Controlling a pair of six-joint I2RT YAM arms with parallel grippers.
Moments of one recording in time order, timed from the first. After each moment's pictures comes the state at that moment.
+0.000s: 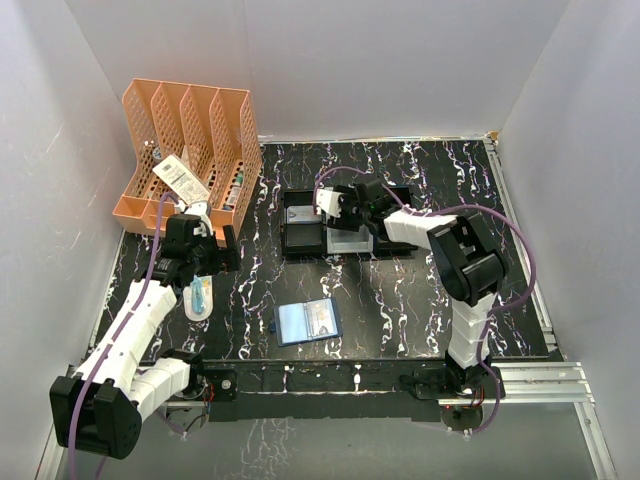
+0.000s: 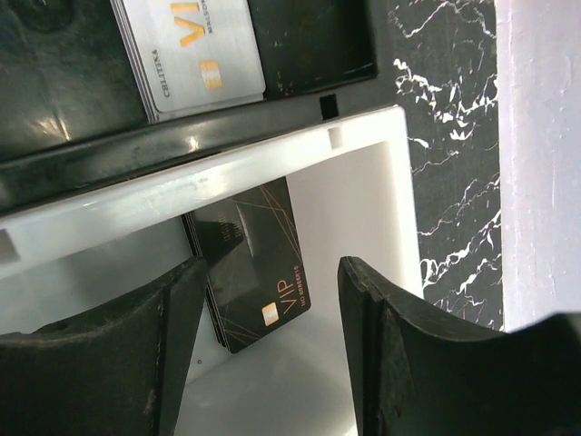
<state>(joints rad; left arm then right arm) -0.19 0.98 0.75 -0.60 0.00 -0.29 0.46 1.96 1.18 0.15 -0.22 -1.01</state>
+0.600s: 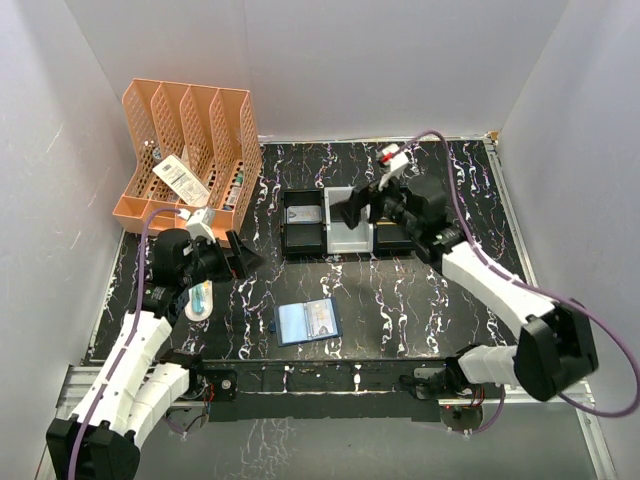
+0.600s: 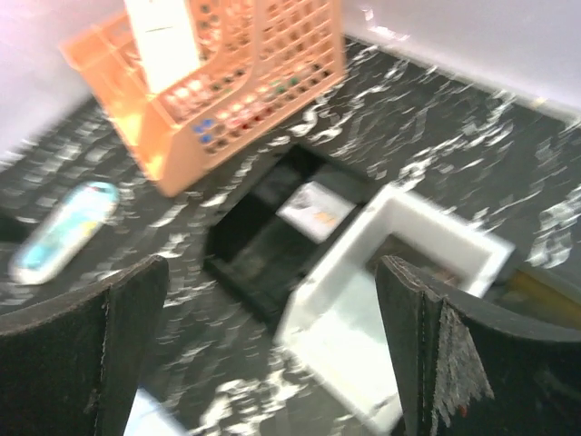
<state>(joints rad) -0.19 0.78 0.64 -0.43 0.39 -0.45 0.45 1.32 0.95 0.21 -0.30 0.06</state>
